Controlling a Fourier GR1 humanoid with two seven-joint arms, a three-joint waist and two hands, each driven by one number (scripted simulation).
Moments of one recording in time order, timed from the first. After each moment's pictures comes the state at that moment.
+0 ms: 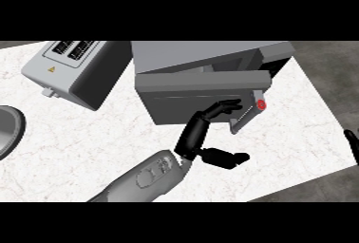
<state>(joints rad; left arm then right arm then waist) -0.70 0.00 -0.86 -1.01 0.42 0.58 -0.37 0.25 -0.31 -0.20 -1.85 -0.47 0.53 -0.42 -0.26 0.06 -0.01</state>
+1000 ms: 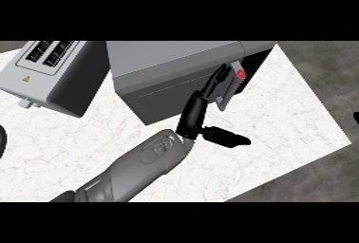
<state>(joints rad) -0.87 0.01 -0.84 -0.89 0.61 0.65 -0.51 0.12 -0.41 -0.21 -1.85 -0.64 0.58 -0.33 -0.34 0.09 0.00</state>
